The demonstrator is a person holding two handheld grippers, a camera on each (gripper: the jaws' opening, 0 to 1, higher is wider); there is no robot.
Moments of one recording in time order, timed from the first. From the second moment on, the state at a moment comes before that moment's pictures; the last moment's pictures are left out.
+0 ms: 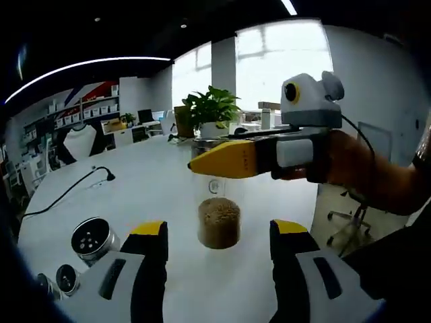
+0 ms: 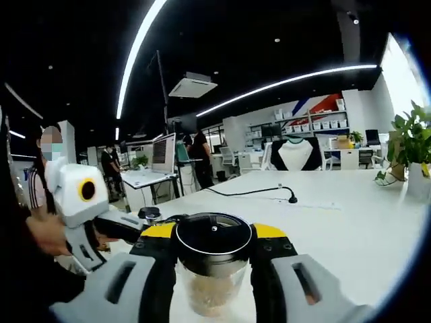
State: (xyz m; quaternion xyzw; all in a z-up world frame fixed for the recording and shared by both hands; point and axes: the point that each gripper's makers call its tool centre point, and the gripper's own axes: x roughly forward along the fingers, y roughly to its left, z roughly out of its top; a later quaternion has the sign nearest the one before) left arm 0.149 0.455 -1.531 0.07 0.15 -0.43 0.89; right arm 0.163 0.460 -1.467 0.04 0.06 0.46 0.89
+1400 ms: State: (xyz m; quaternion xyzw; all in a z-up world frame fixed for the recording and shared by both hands) left arm 0.158 0.462 -1.479 0.07 0.06 -0.36 0.93; right arm 0.146 0.495 -1.410 0.04 -0.03 0.44 0.90
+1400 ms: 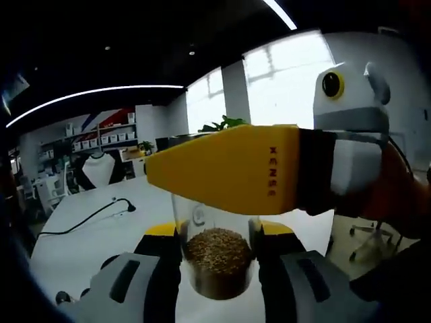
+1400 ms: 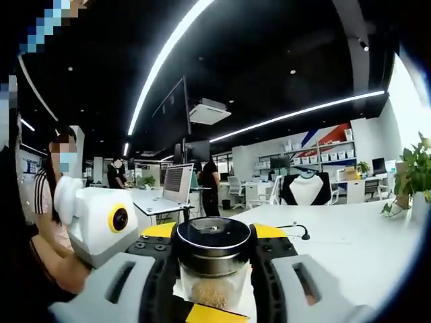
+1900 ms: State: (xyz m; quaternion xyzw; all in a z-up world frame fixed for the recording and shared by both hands) left arm 0.137 0.451 -1.465 0.05 0.05 -0.47 0.88; right arm 0.129 0.487 -1.399 0.05 -0.03 0.58 0.81
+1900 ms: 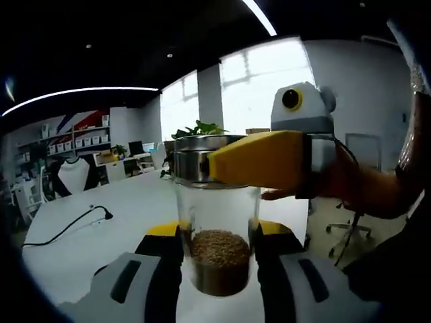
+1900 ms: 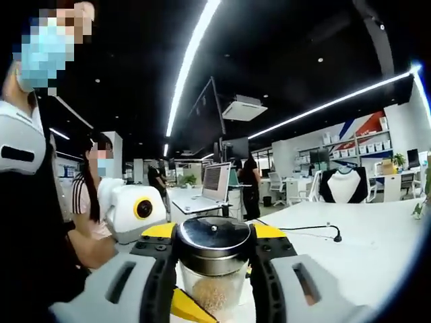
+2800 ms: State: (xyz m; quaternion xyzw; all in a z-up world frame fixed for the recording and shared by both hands) left arm 0.154 0.469 -1.479 0.08 0.07 -0.33 0.94; right arm 0.138 0.495 -1.413 0.04 -0.06 0.43 0.90
